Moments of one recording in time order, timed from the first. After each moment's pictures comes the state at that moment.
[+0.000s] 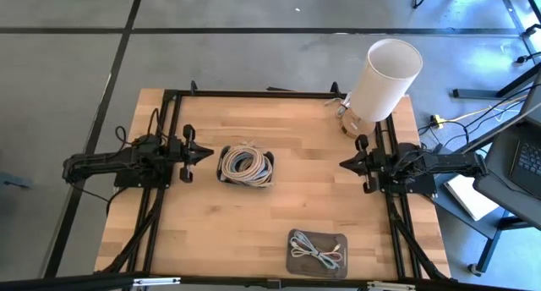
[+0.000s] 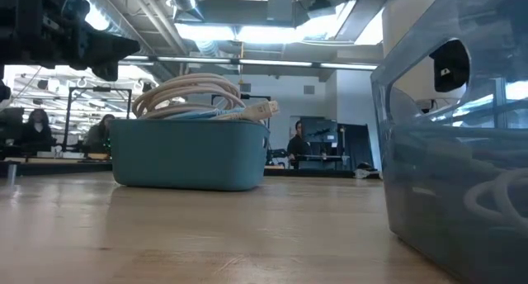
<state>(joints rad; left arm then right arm) 0.14 0.00 0.01 0.08 0.04 0.01 0.08 0.00 0.01 0.03 -0.02 0.02</state>
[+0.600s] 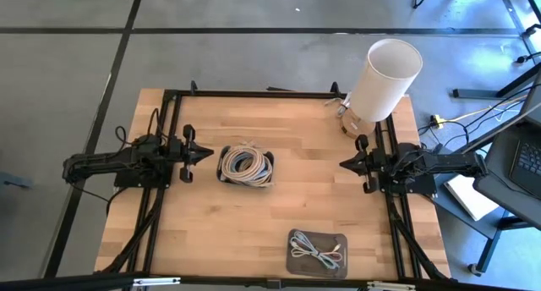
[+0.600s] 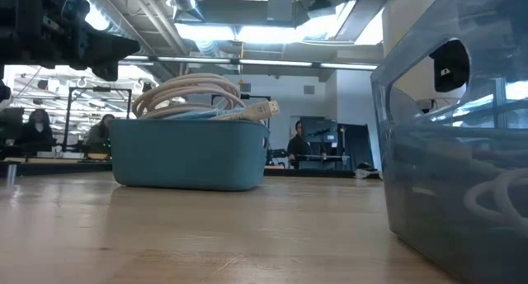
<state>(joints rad) 0.14 0.00 0.01 0.08 0.04 0.01 0.08 0.00 0.01 0.03 -0.02 0.02</state>
